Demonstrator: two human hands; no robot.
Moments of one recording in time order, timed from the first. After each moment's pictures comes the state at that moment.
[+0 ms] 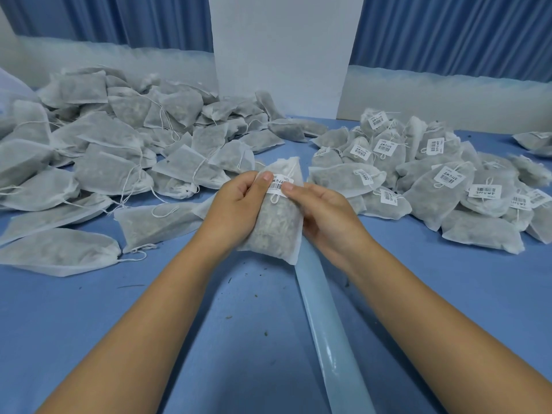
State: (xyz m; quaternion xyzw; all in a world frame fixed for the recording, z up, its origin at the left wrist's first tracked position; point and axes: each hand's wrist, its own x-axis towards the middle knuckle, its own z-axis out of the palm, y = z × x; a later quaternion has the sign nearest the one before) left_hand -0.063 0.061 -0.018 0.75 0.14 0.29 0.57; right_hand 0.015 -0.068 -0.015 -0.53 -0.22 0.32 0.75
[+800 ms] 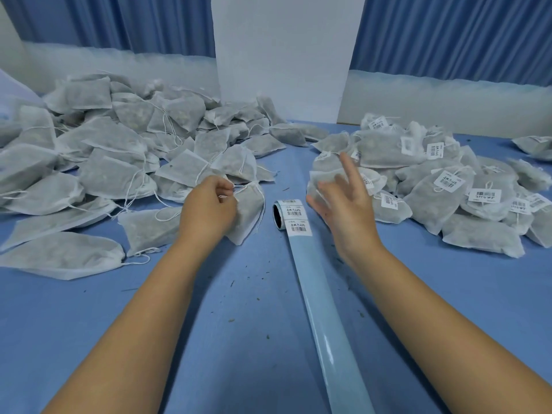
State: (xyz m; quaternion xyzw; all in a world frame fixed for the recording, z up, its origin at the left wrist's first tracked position) left_hand -0.067 0.100 -0.029 0.80 0.32 0.30 0.40; right_hand 0.032 -0.073 -0.018 -0.54 -0.19 0.12 0.81
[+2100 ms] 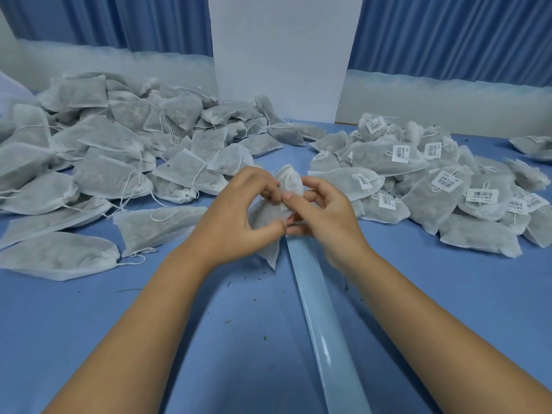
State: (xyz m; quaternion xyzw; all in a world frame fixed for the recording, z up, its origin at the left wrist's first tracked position) left_hand -0.079 0.066 -0.014 0.89 -0.06 0.34 0.31; right_hand 0.013 -0.069 -0.014 -0.61 -0.25 0.19 0.73
